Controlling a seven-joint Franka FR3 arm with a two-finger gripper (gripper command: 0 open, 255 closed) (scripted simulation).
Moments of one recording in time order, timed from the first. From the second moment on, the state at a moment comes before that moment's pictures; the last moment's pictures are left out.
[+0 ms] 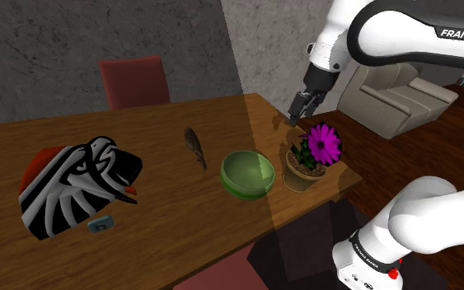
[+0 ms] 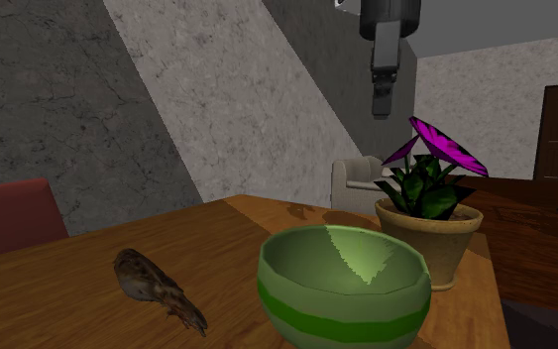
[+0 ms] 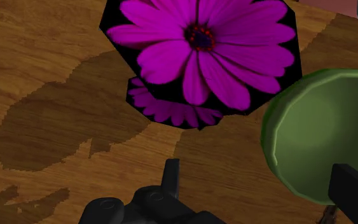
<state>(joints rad) 0.02 -0.63 0.19 -2.32 0.10 1.72 0.05</state>
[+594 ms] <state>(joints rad) -0.01 -0.34 0.38 -2.22 0.03 1.93 0.29</state>
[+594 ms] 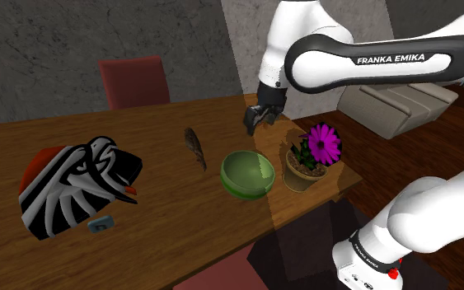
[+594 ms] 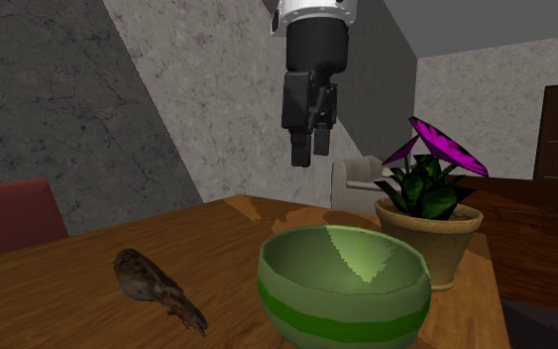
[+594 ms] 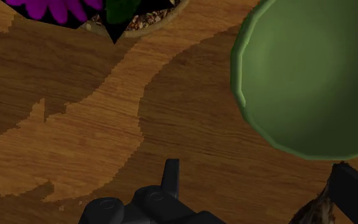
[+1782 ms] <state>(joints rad) 0.15 0.46 0.47 -1.60 -0.49 1.93 0.82</state>
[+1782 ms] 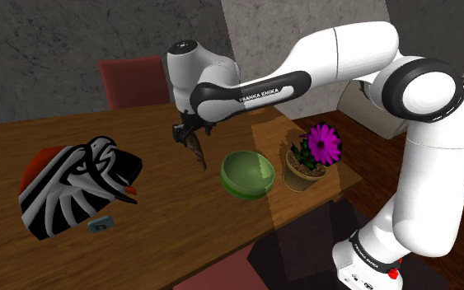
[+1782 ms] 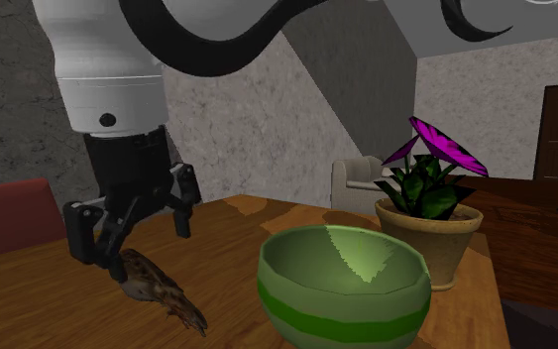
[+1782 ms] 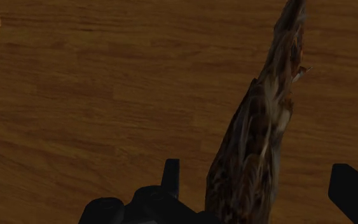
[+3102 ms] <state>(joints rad) 0.16 0.54 0.45 -1.59 -0.53 1.99 0.85</state>
